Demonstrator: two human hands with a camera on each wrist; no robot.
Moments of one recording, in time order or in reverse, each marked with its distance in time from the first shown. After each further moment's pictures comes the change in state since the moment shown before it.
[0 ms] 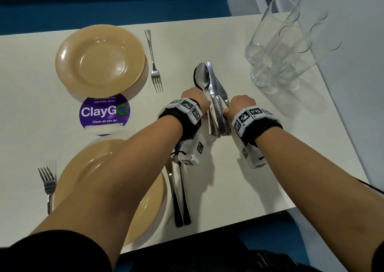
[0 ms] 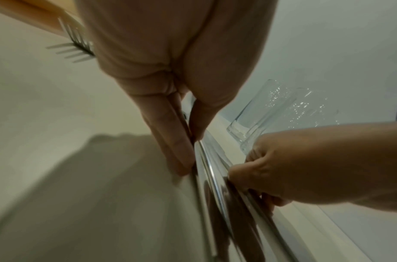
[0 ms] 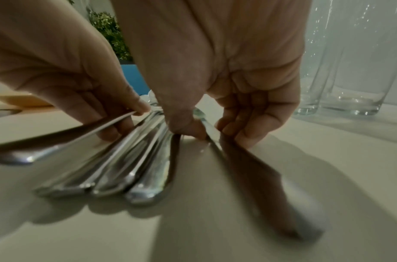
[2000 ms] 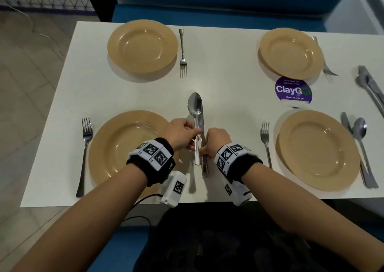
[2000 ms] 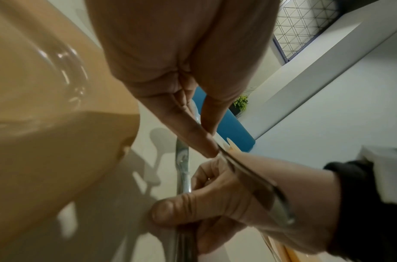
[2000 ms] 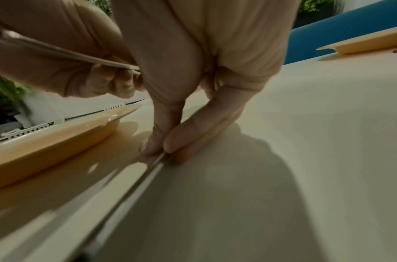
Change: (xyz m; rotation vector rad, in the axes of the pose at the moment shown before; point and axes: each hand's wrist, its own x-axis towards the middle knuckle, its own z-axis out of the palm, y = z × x) left_hand -0.216 -0.518 -0.267 -0.606 0.095 0.050; right_hand -0.280 -0.507 0.176 0.131 -0.195 -0.302
